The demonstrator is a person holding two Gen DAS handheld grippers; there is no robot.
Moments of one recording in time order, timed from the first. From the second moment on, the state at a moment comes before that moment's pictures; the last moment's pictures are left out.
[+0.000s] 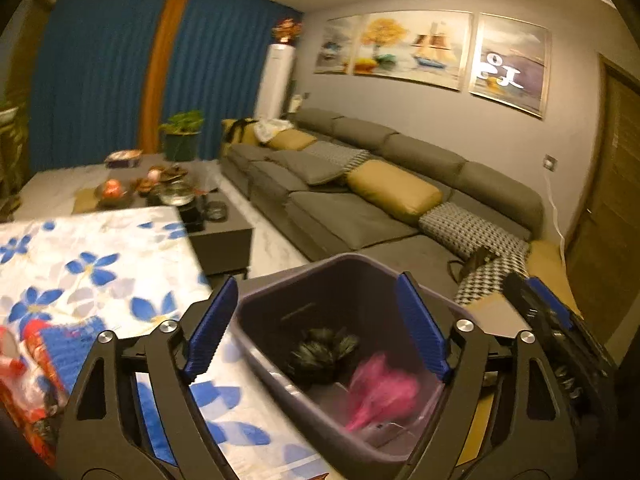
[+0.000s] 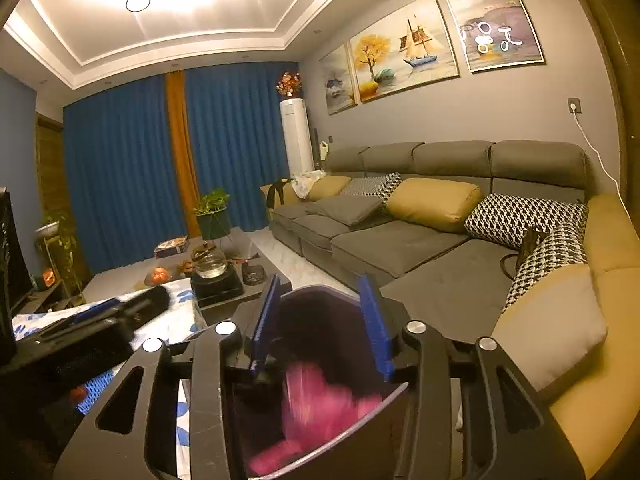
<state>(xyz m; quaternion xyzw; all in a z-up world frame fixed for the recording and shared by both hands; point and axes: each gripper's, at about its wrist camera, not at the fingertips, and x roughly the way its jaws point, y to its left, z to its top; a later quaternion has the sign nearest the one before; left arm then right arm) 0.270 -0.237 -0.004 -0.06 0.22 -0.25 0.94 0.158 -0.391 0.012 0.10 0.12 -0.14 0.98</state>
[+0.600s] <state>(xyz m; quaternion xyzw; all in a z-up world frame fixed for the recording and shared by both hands) 0.169 -0.103 0.014 -0.07 0.20 -0.09 0.97 0.094 -0.317 0.016 0.10 0.12 -0.10 0.98</state>
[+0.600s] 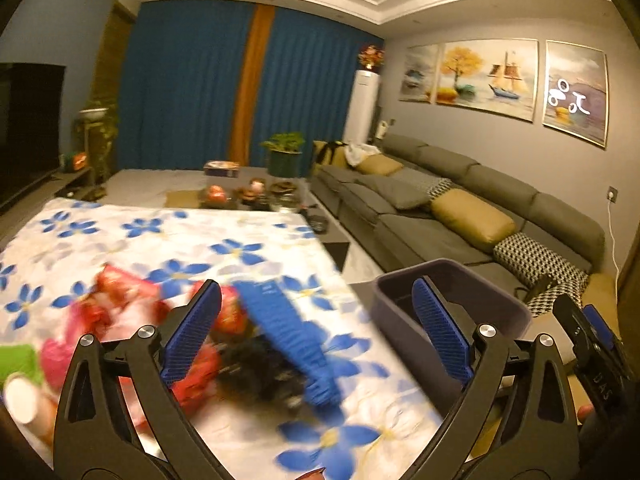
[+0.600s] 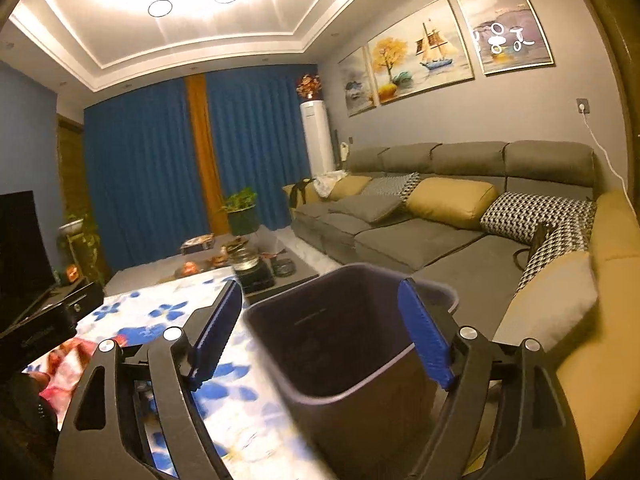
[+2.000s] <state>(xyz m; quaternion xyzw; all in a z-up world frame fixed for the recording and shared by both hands) 0.090 0.108 -0.073 -0.06 0.29 0.04 0.95 0.058 -0.095 -0.029 0.03 0.21 0.09 0.97</state>
